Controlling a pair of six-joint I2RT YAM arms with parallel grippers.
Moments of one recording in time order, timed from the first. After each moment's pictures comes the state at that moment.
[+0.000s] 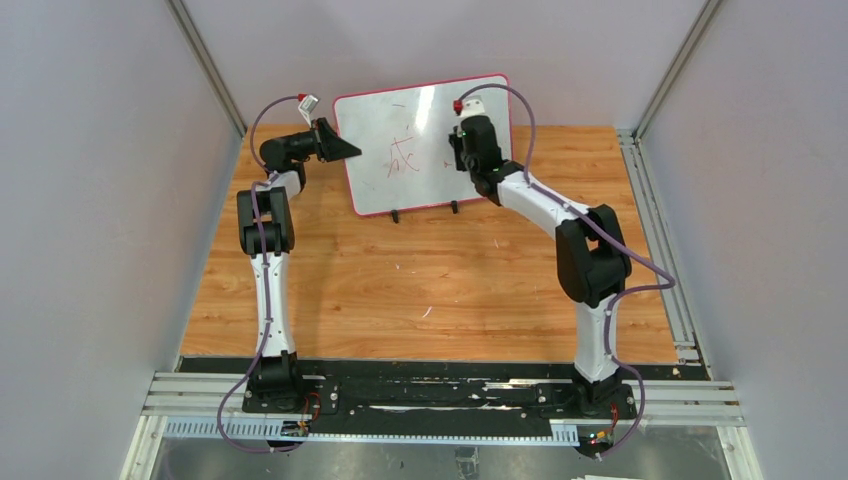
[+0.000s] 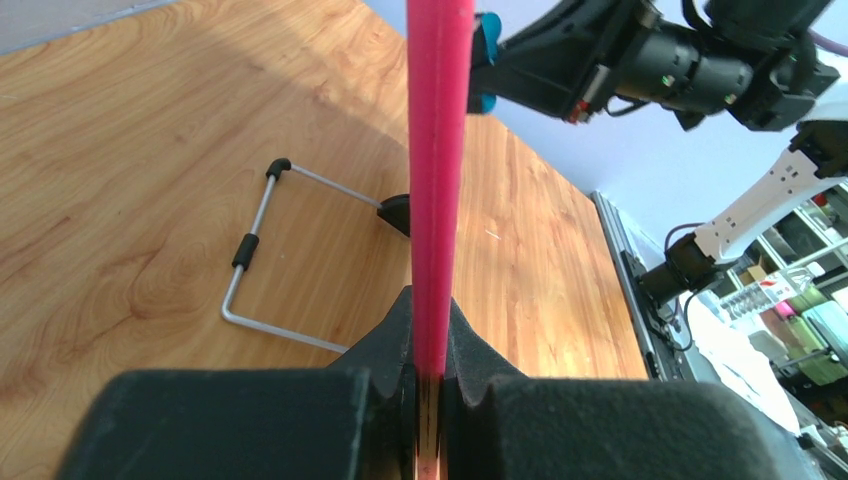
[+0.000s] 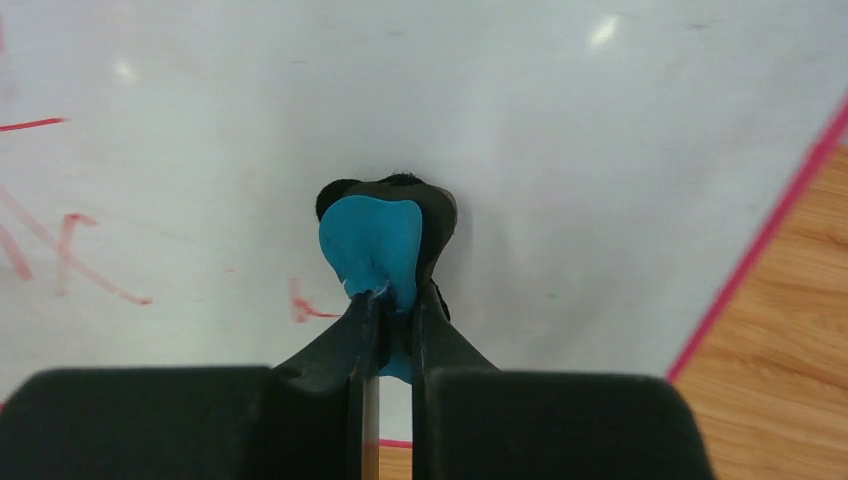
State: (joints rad) left arm 0.13 2.71 2.07 1.52 1.45 -1.51; right arm 0.48 2.03 1.61 0.03 0.28 0.04
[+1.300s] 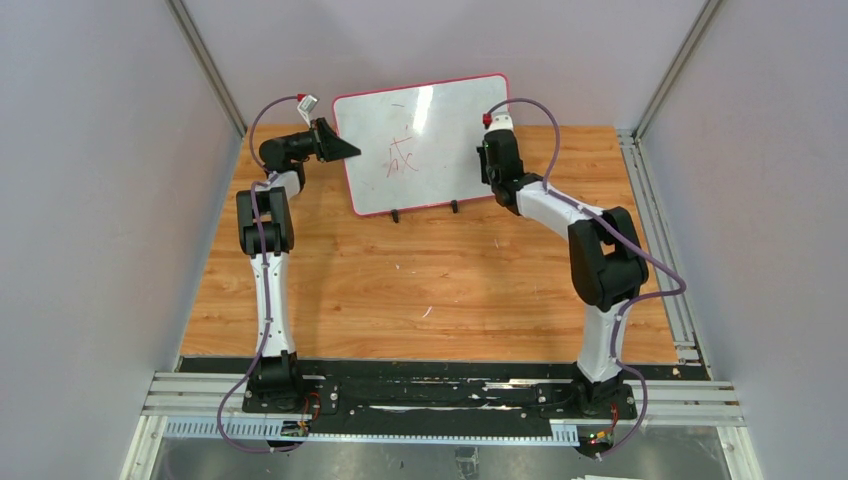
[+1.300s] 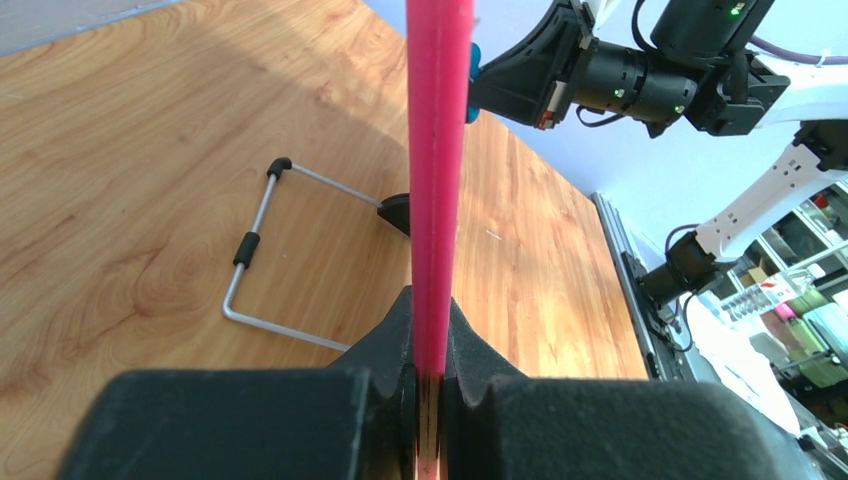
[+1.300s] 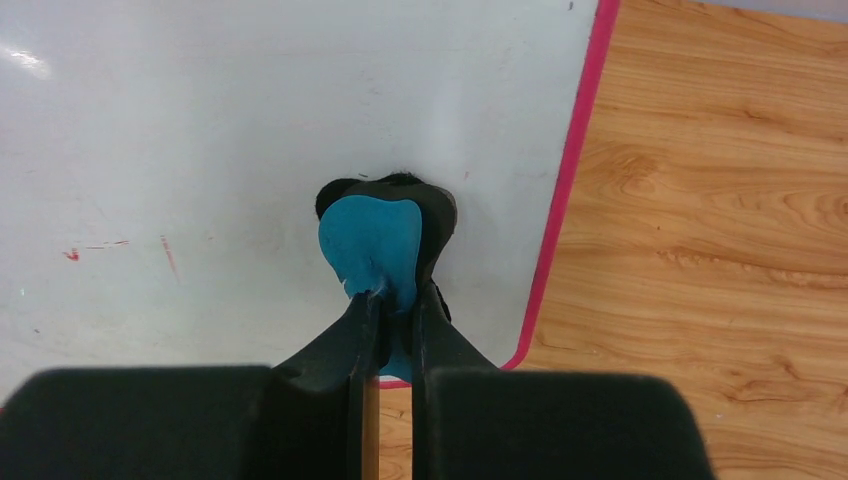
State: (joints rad) left arm 0.13 2.71 2.07 1.52 1.44 -1.51; right arm 0.42 1.96 1.42 0.07 0.34 0.07
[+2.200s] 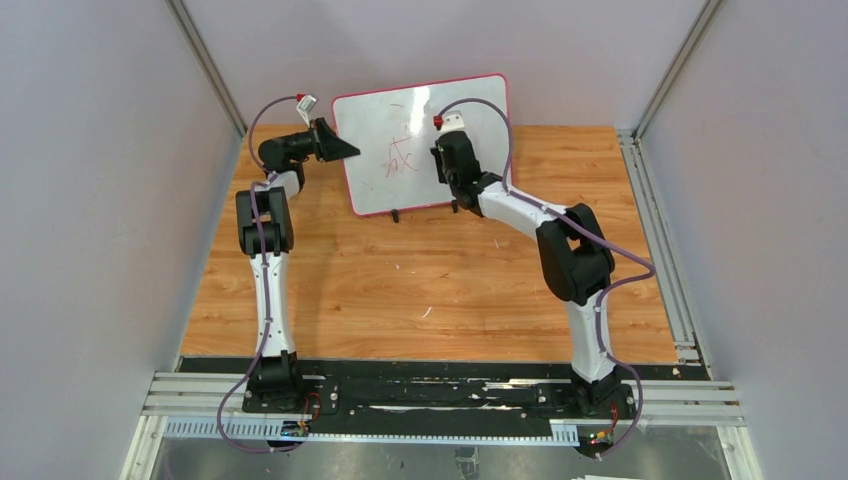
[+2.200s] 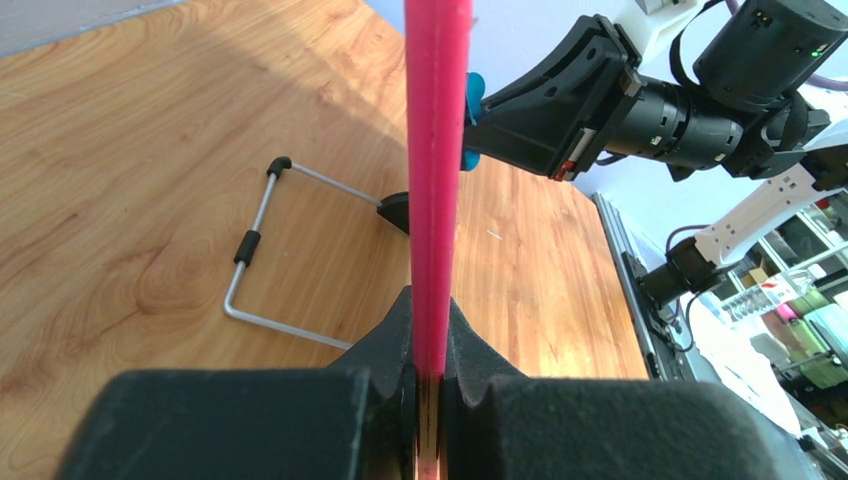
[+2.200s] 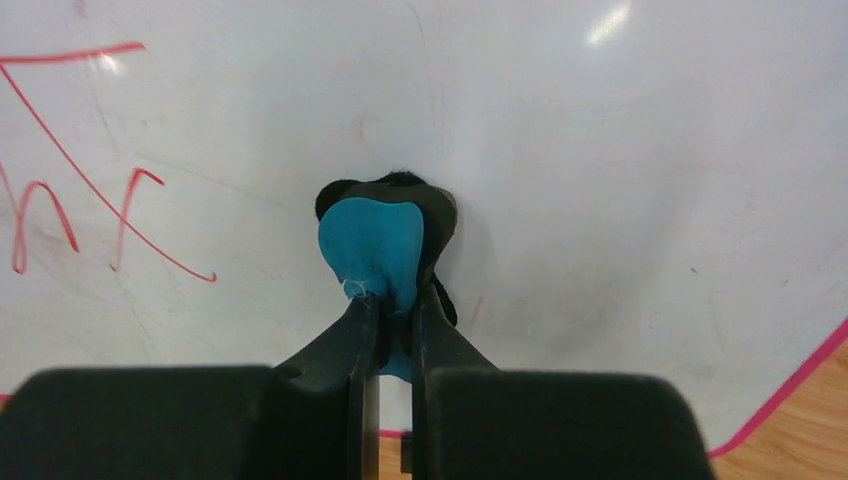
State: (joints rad) left arm 0.14 2.71 2.07 1.52 1.44 -1.51; right arm 0.59 2.12 1.64 0.07 0.35 0.07
